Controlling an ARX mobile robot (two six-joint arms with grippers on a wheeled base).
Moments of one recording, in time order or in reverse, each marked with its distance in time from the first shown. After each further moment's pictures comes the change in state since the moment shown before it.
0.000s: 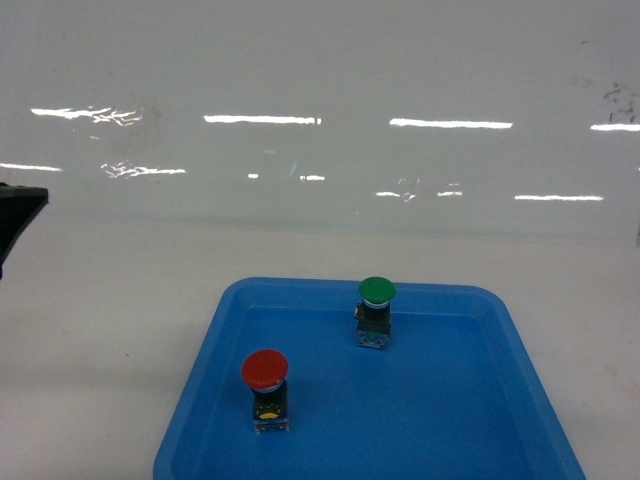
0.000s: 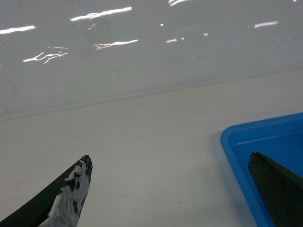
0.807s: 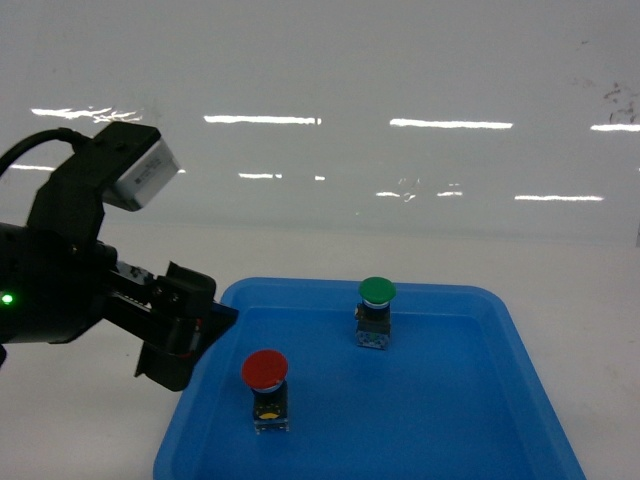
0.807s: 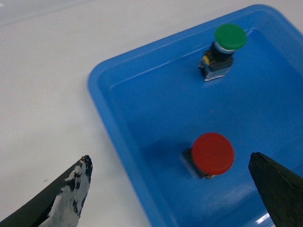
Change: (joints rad) left arm -0.270 0.248 0.208 -0.349 0.122 -0.044; right arm 0.000 0.000 0.000 0.000 0.000 0.000
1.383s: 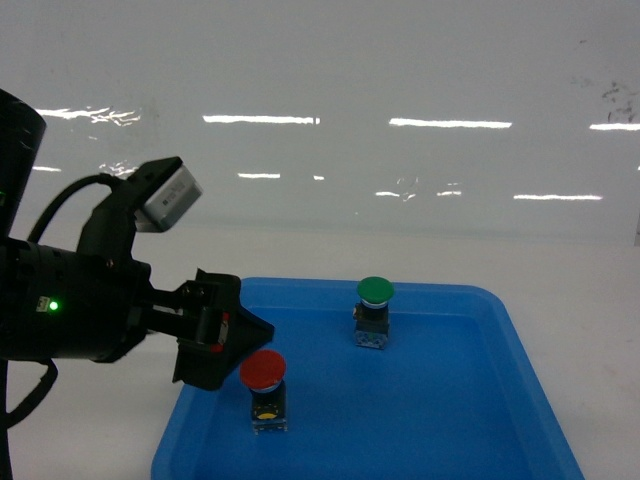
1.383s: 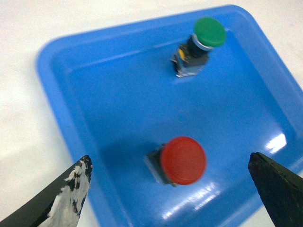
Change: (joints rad) left arm 0.027 0.112 0.052 0.002 0.132 -0.135; right arm 0.000 0.000 0.000 0.000 0.000 0.000
